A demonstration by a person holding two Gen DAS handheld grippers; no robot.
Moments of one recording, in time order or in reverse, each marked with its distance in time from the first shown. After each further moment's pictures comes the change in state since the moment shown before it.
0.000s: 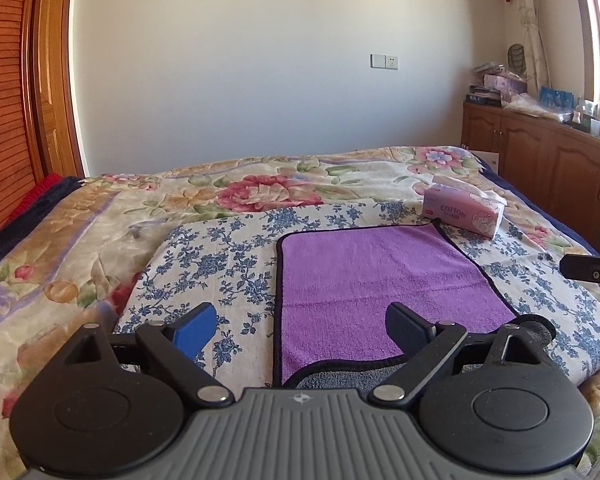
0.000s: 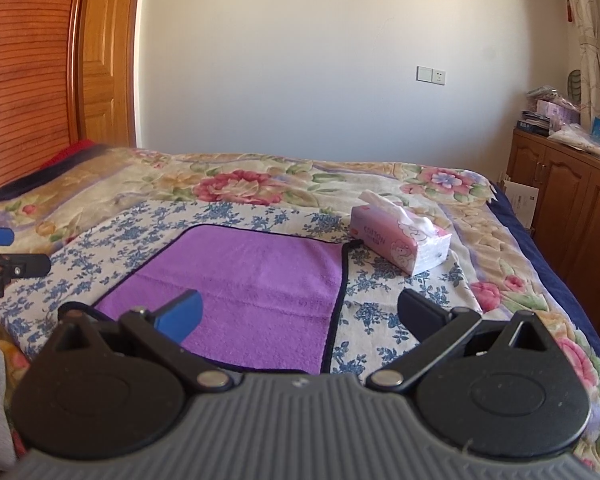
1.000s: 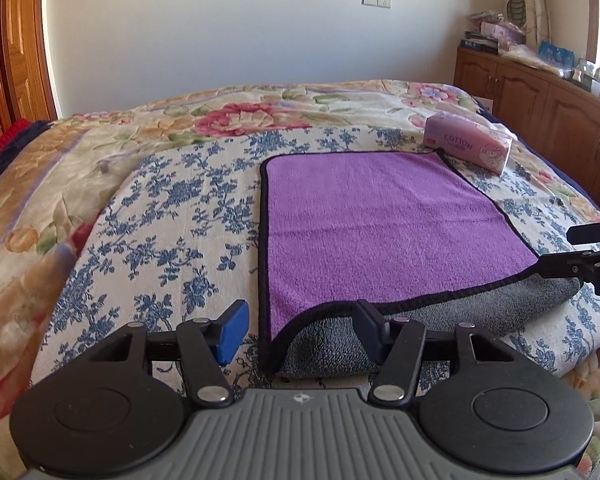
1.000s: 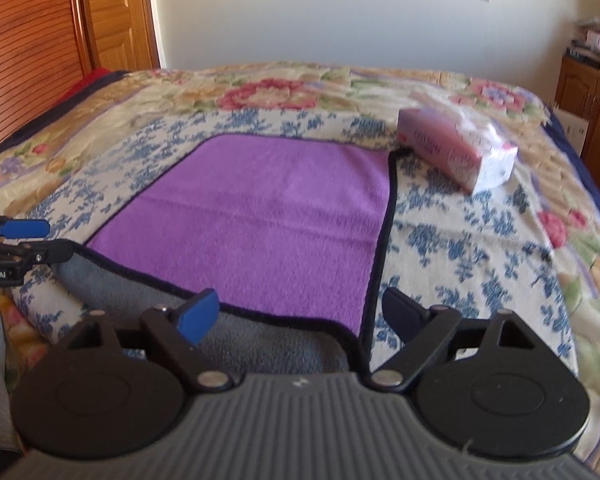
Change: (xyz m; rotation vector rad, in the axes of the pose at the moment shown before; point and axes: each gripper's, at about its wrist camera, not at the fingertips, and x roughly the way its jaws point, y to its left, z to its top) left arm 0.063 0.008 -0.027 -0.001 0.201 -0.058; right arm 0.068 -0.002 -0.021 0.025 0.295 0.129
